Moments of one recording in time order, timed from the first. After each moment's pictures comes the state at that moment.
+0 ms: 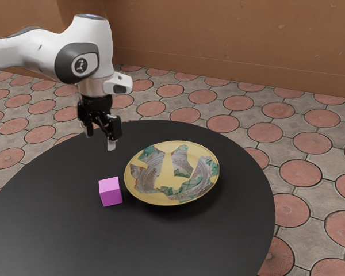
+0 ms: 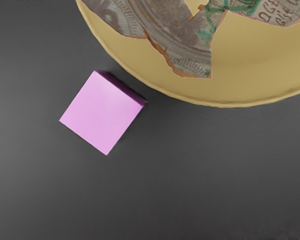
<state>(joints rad) -0.25 0.00 0.18 -1.89 0.09 1.74 0.14</state>
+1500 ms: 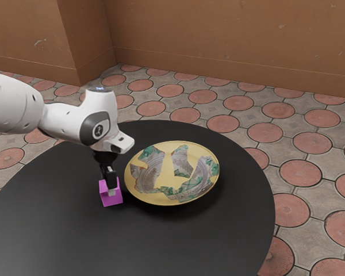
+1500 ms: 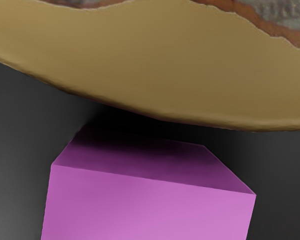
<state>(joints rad) -0.14 0.33 0.21 -2.01 -0.02 2.16 0.75</state>
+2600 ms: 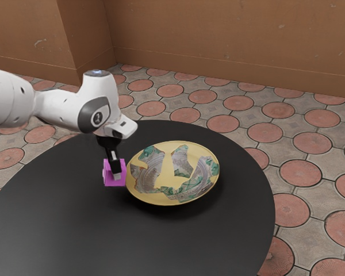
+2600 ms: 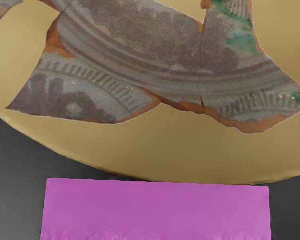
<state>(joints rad) -0.20 0.24 0.23 -1.98 -0.01 2.19 0.79</state>
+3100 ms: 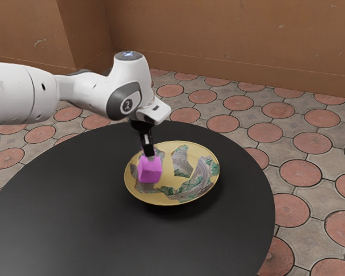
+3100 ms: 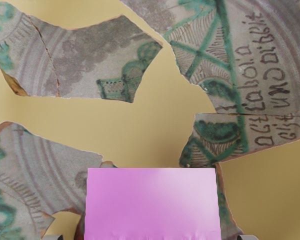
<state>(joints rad) -0.32 0.32 0.22 -1.78 -0.01 2.19 0.79</state>
